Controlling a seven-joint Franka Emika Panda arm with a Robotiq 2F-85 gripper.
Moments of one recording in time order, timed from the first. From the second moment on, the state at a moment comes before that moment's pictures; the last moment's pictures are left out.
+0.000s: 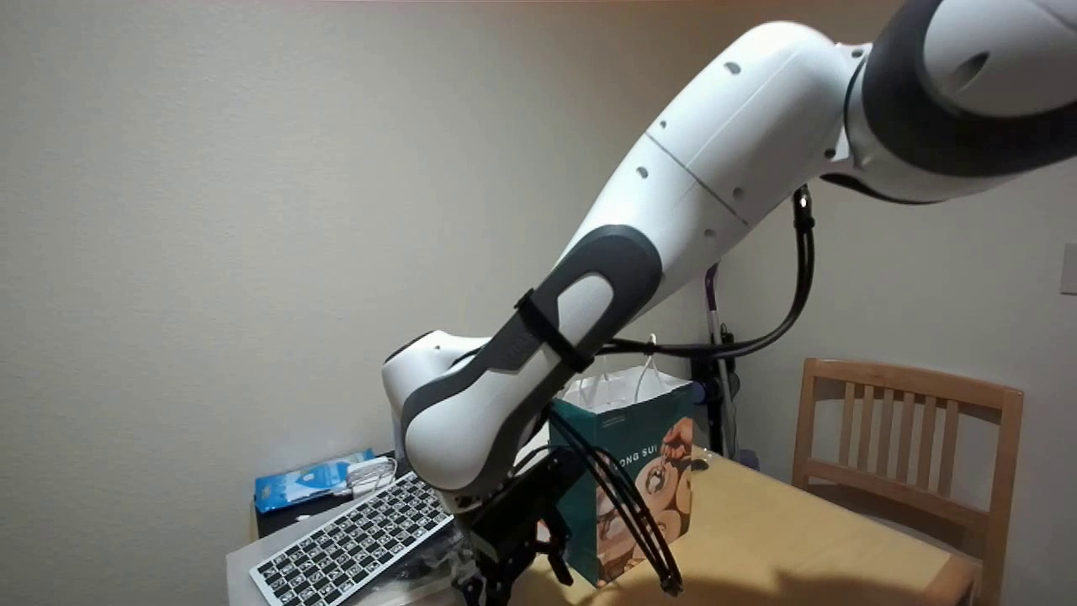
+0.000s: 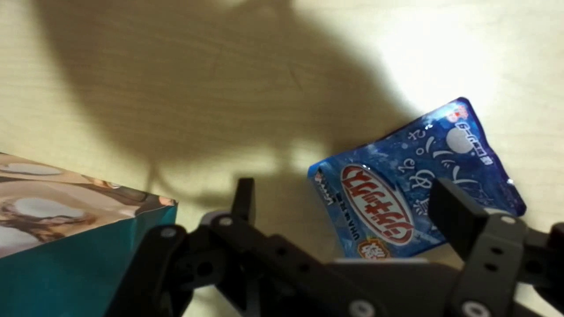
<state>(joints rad) 0.38 0.72 0.09 -1.62 -0.23 1.99 0.44</state>
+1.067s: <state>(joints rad) 0.36 0.87 0.08 -1.49 -0.20 1.96 0.33</state>
